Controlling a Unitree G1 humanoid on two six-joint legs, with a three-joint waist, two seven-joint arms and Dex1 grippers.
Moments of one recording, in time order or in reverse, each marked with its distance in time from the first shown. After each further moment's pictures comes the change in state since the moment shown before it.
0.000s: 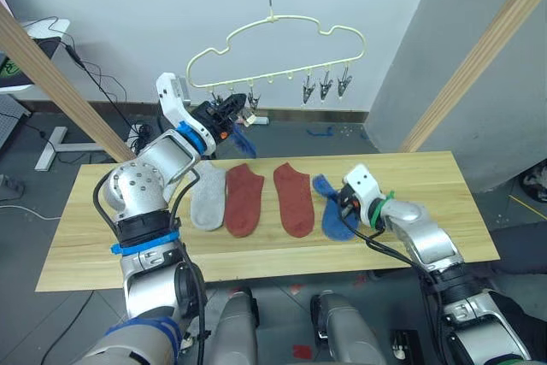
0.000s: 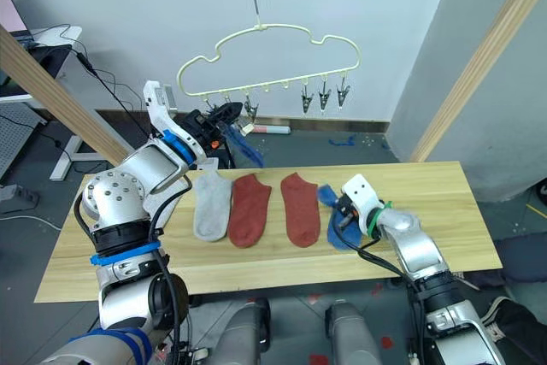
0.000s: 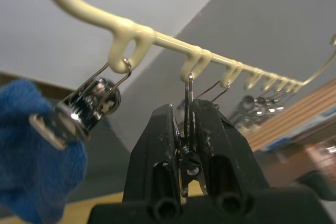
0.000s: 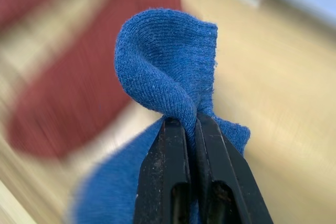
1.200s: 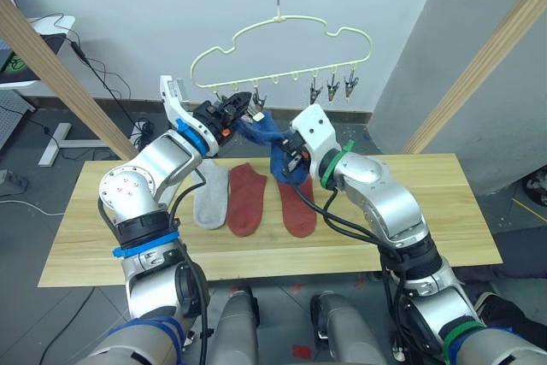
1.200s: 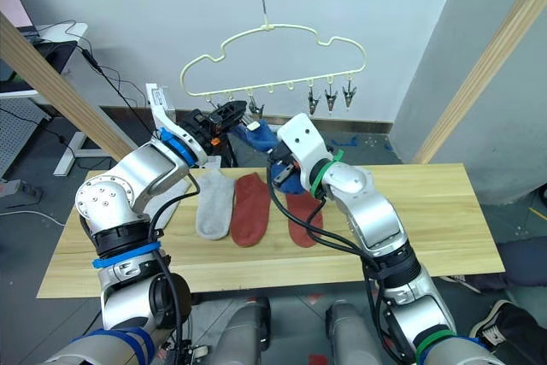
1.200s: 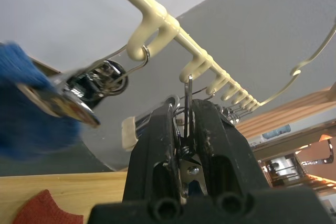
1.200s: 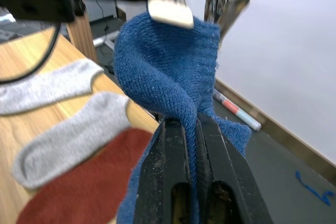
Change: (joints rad) left arm 0.017 0.004 -0.012 0.008 -0.293 0.007 0.193; right arm -0.254 0.227 0.082 -0.137 -0.017 0.148 -0.144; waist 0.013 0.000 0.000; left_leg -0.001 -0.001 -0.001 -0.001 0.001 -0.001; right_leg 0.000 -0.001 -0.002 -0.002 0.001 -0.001
